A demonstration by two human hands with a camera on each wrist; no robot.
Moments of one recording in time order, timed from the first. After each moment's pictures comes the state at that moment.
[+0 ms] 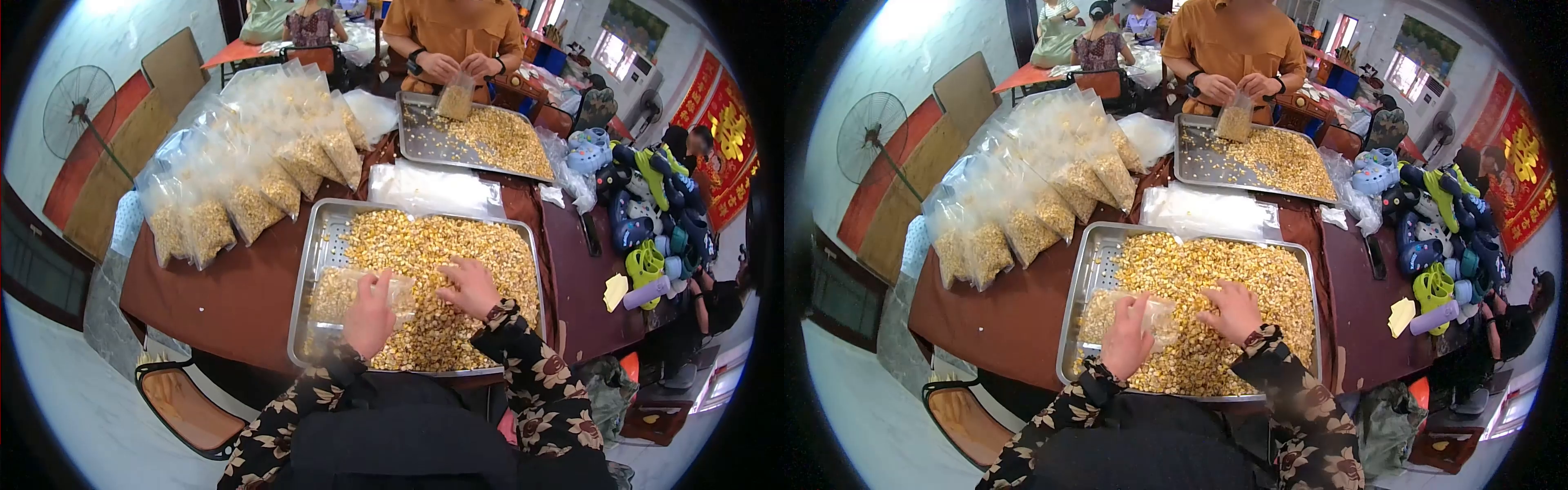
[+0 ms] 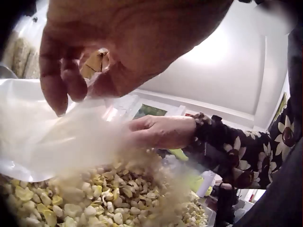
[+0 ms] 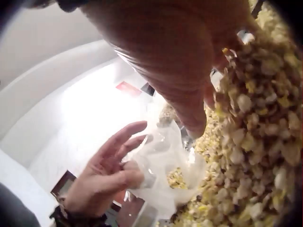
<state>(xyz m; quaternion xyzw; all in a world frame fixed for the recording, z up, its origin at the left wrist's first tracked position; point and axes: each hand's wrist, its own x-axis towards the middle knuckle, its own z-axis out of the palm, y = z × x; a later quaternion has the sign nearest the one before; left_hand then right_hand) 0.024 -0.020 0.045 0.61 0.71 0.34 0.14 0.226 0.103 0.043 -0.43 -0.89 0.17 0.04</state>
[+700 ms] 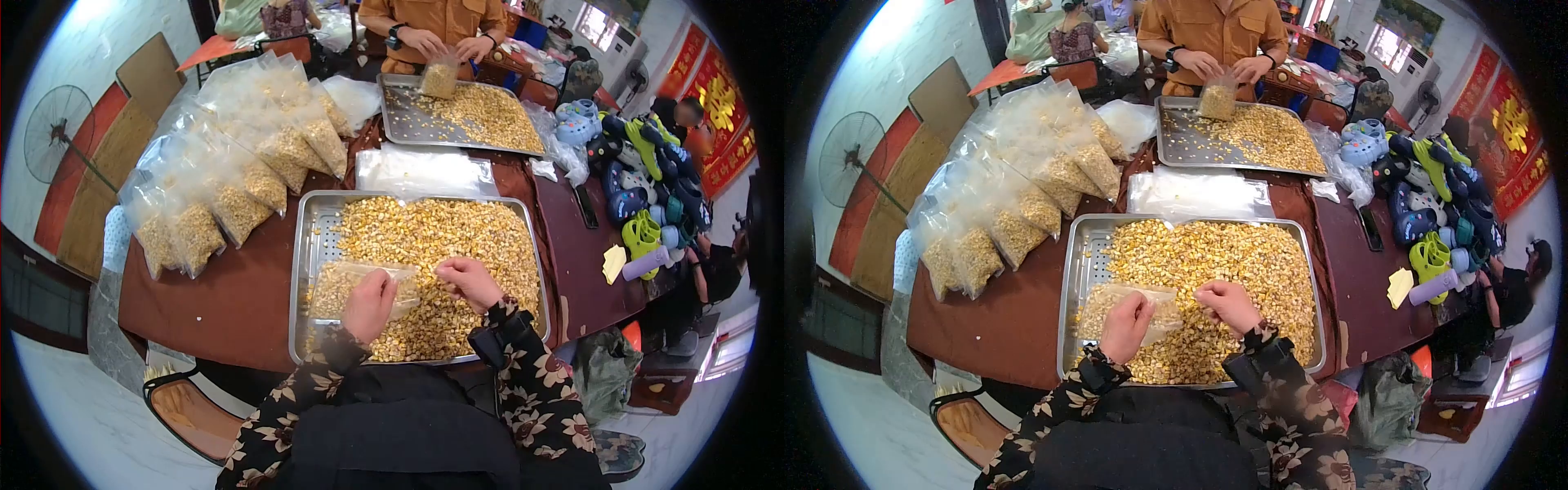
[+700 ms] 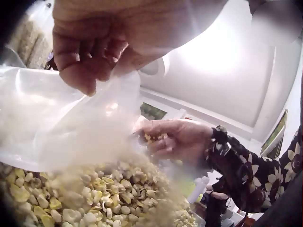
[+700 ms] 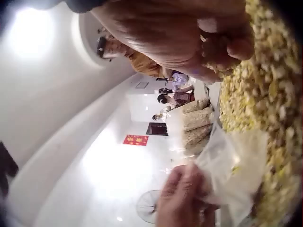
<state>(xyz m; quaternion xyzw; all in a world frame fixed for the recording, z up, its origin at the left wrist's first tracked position) 0.012 0.000 0.031 0.60 0.62 0.45 0.25 0.219 0.089 0.039 -0.52 -0.53 0.63 0.23</state>
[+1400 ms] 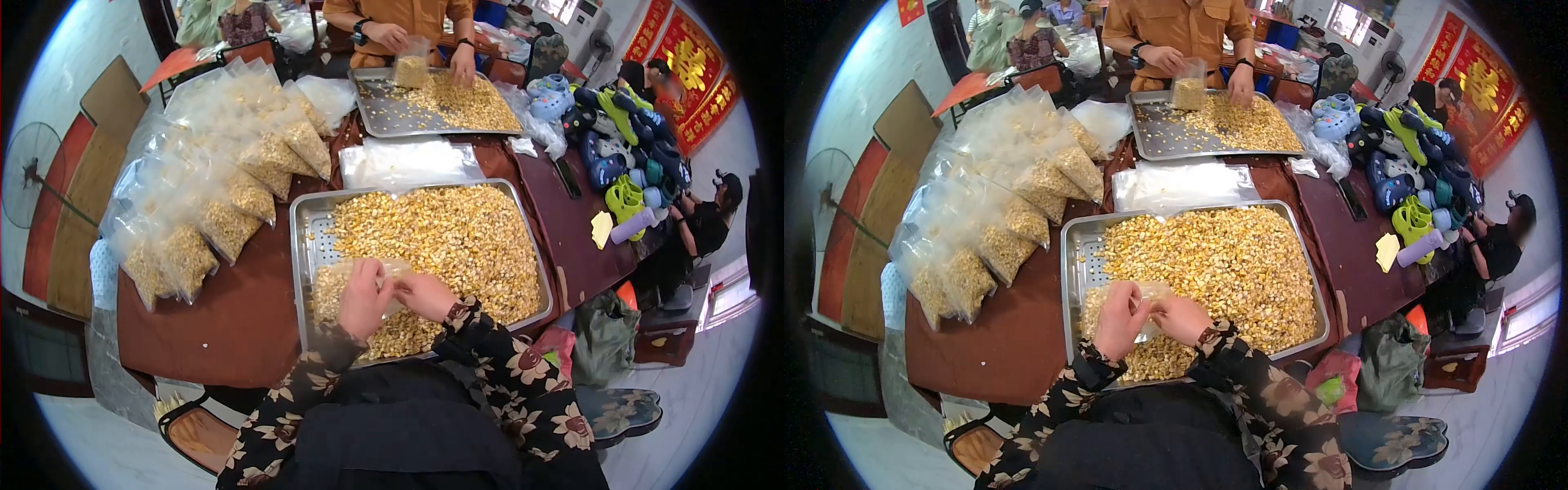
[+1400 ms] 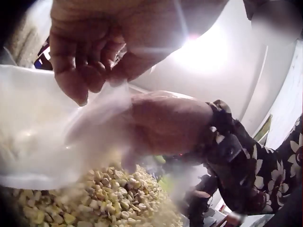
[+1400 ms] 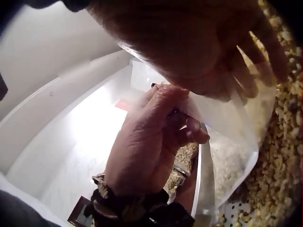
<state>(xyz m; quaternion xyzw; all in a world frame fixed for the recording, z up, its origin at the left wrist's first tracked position) -0.023 0.006 0.037 0.63 0.59 0.43 0.29 0.131 0.044 0.038 -0.52 -0.79 0.33 0.04</state>
